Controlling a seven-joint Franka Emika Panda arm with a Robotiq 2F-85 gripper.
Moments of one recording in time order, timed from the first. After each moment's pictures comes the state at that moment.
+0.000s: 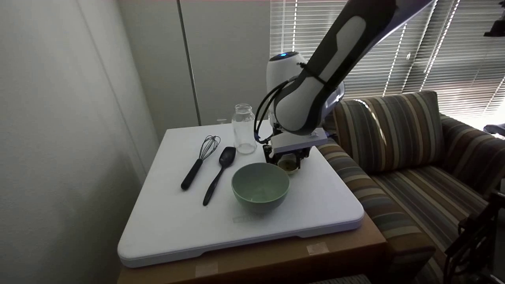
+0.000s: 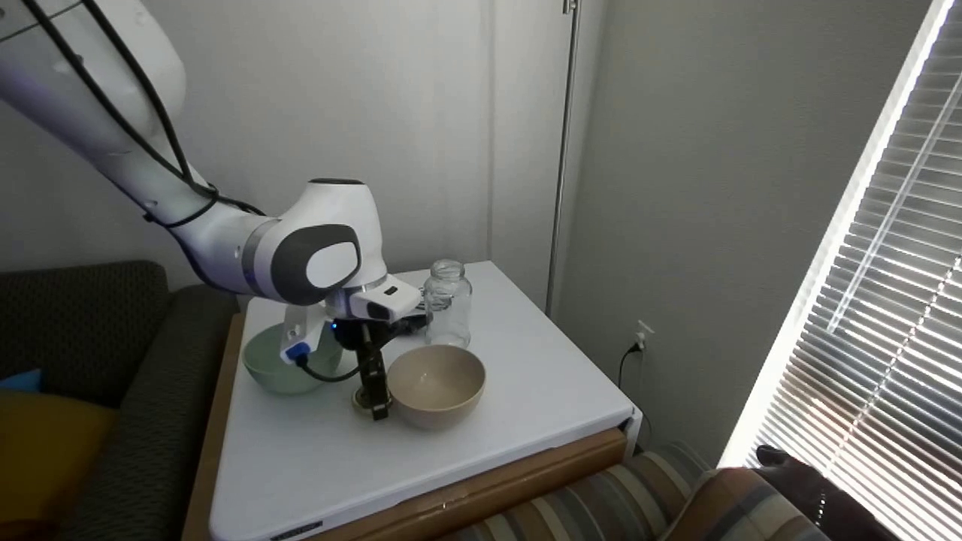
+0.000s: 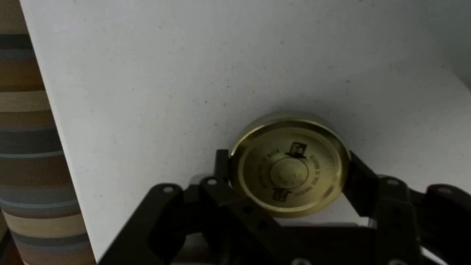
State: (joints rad) arm 0.24 0.89 -0.15 -1.74 0.01 2.62 0.71
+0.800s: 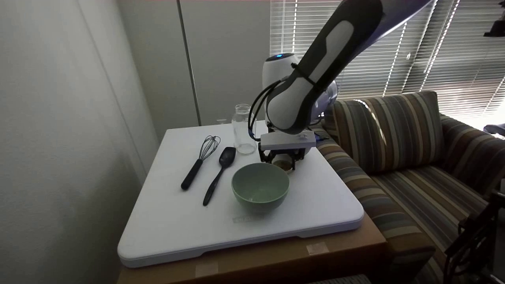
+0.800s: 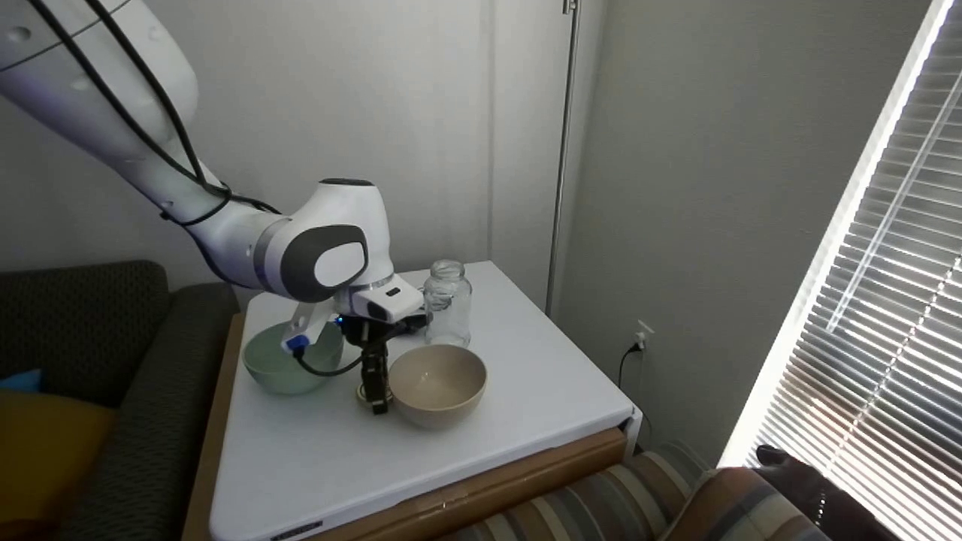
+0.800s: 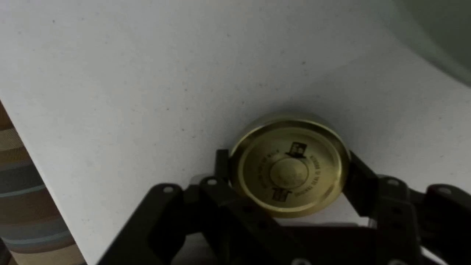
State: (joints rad) arm 0.23 0.93 -0.15 -1.67 0.06 2.59 0.84
